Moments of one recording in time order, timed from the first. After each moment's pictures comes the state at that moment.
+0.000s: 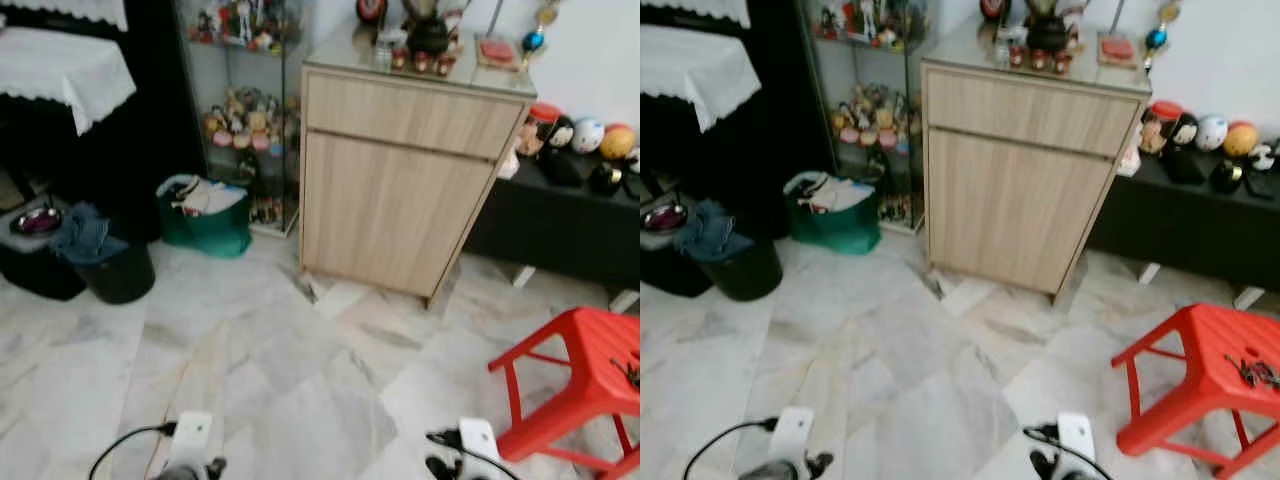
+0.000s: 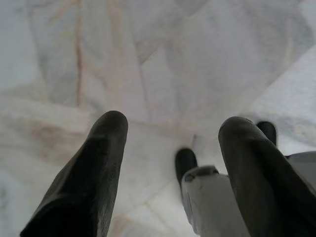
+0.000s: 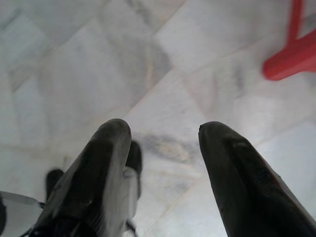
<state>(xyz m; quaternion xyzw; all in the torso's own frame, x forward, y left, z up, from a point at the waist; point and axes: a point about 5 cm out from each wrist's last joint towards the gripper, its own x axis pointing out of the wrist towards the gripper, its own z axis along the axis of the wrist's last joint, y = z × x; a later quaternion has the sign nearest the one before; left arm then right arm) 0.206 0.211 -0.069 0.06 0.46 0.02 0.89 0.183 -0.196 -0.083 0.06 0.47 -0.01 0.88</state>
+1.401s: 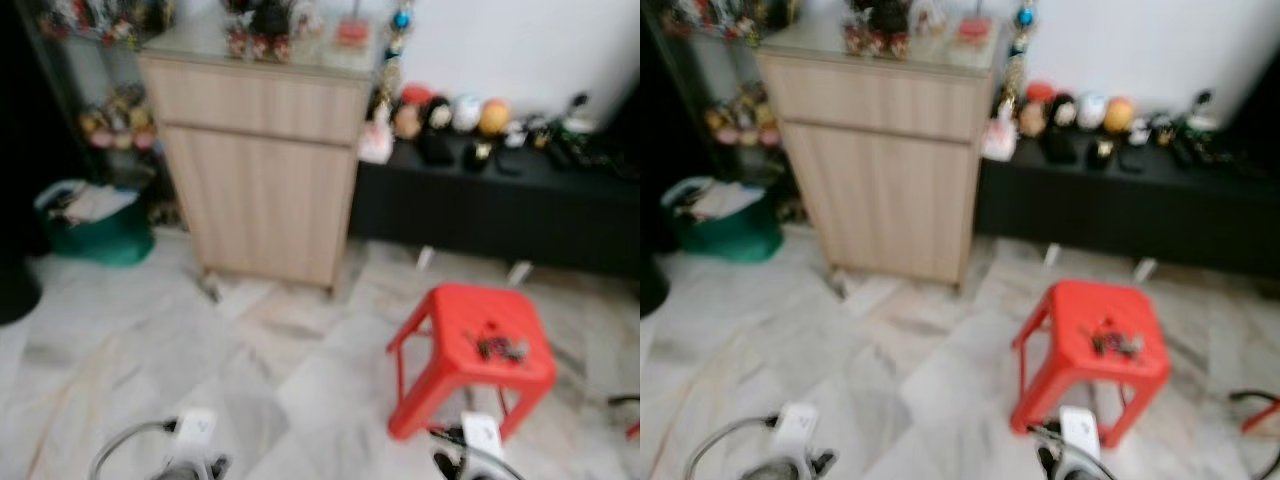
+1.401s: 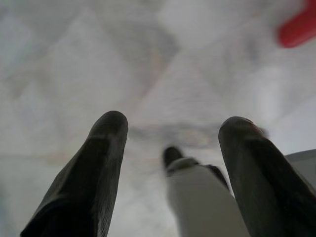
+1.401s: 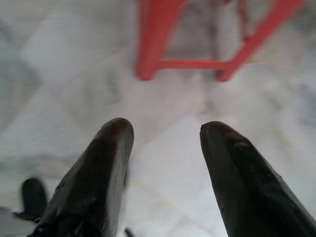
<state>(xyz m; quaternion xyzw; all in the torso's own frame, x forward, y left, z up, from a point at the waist) 0.210 0.199 -0.069 0.07 0.45 -0.01 0.89 0.186 -0.204 -0.081 0.05 0.46 -0.04 0.88</state>
